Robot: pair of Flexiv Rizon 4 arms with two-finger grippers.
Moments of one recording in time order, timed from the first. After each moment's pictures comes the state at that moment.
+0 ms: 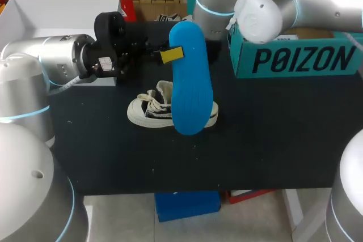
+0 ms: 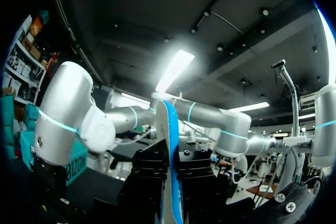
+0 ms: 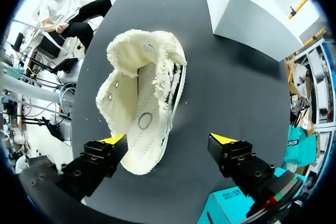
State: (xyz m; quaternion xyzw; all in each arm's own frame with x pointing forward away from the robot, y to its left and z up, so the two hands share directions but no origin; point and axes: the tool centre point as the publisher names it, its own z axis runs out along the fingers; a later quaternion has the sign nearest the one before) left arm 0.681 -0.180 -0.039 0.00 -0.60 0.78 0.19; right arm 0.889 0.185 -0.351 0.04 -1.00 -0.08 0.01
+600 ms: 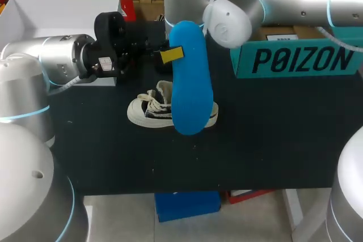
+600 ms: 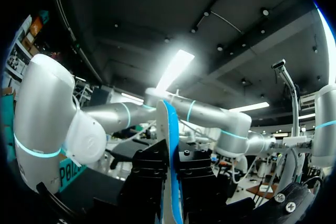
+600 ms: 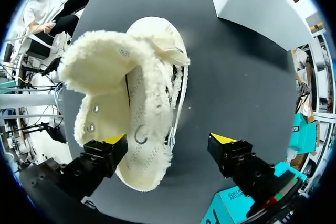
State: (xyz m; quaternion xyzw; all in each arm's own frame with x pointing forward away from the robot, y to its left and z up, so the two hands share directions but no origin) left arm 0.681 -0.180 -0.039 0.00 -0.60 0.78 0.19; right arm 0.883 0.208 -0.381 0.01 -1.00 0.00 0.00
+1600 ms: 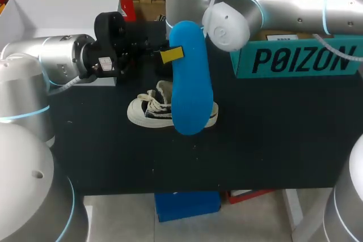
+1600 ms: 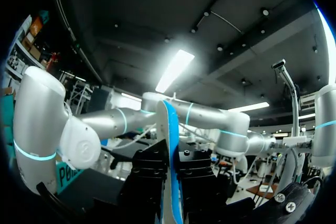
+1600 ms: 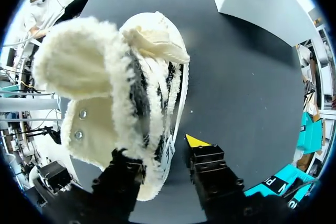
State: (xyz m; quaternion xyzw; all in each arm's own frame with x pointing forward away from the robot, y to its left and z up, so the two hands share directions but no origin) left arm 0.681 -0.180 -0.039 0.00 -0.60 0.78 0.19; right arm 0.885 0.212 -0.398 0.00 -1.00 -0.02 0.03
